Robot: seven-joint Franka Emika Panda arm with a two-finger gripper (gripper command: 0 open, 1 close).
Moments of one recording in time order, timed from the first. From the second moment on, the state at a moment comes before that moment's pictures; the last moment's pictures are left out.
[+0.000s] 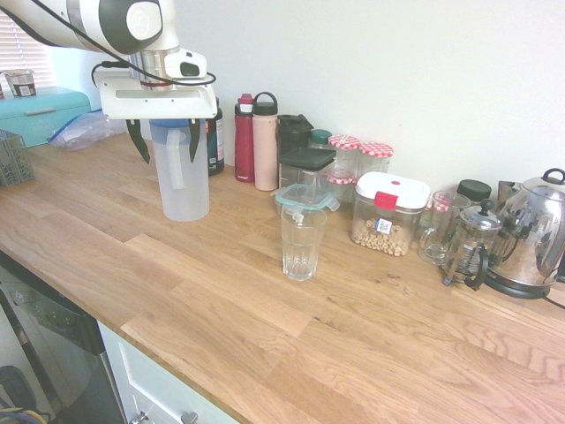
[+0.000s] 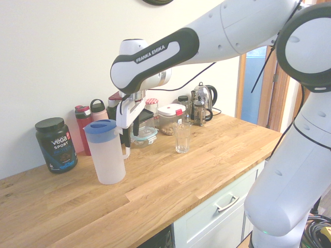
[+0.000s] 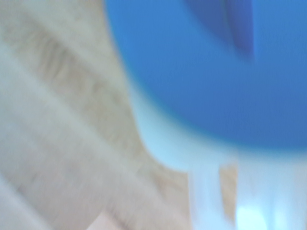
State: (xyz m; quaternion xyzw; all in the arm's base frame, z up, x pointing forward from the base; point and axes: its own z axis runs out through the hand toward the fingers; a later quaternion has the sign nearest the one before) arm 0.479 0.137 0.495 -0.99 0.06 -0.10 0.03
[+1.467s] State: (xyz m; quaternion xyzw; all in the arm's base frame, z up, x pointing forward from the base) arm 0.508 0.154 0.471 -0.99 0.05 -0.10 0.02
